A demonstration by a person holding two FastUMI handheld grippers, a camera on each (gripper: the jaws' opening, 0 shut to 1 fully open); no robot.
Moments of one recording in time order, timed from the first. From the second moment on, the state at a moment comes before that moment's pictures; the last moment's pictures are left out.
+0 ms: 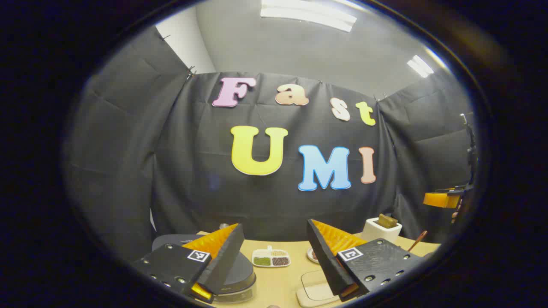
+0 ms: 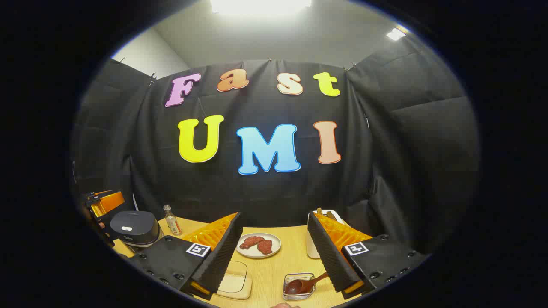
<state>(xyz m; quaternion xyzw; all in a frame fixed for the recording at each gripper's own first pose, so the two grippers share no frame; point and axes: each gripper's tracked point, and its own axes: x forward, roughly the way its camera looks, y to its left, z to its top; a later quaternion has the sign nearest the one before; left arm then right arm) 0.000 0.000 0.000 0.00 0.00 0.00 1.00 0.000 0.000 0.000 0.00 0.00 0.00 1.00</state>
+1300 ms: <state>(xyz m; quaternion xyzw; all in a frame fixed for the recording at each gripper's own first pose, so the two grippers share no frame) -0.022 0.024 0.007 -0.03 0.04 0.00 1.00 0.007 0.040 -0.006 -0.01 -0.02 0.04 1.00</state>
